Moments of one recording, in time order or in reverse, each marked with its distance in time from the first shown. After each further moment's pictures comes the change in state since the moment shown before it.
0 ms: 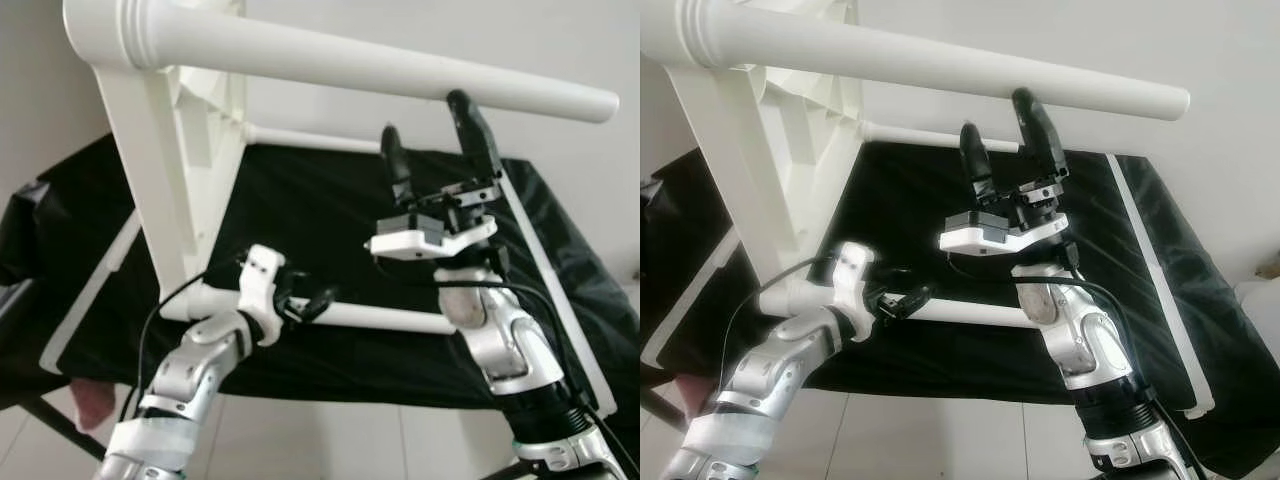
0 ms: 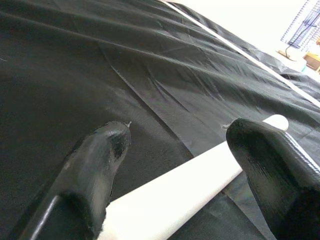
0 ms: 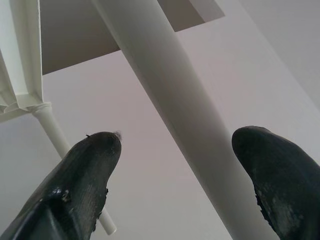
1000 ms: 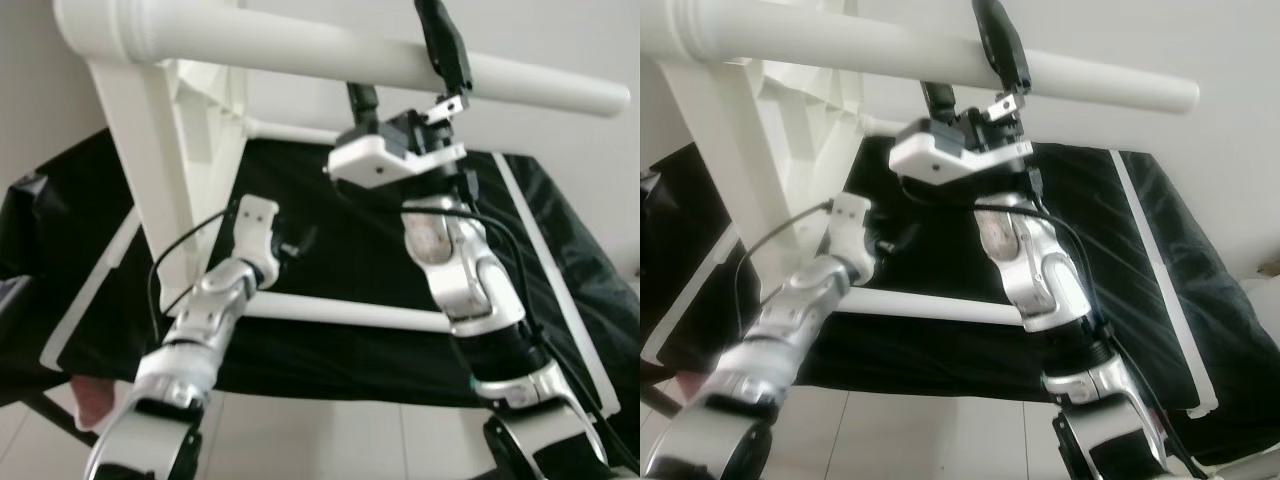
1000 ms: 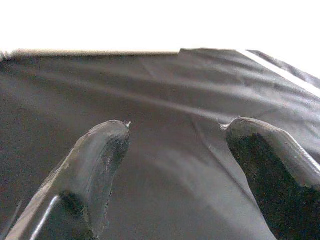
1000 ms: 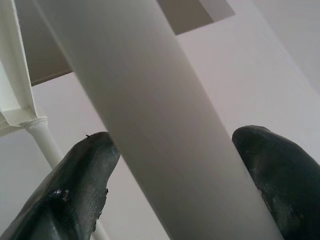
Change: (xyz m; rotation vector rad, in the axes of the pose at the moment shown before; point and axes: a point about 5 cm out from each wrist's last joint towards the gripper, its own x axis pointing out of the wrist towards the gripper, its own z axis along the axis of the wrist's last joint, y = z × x) left arm 0.043 0.044 0.049 0.137 -0.151 0.281; right arm 0.071 0.007 0.011 -0.022 0.041 0.017
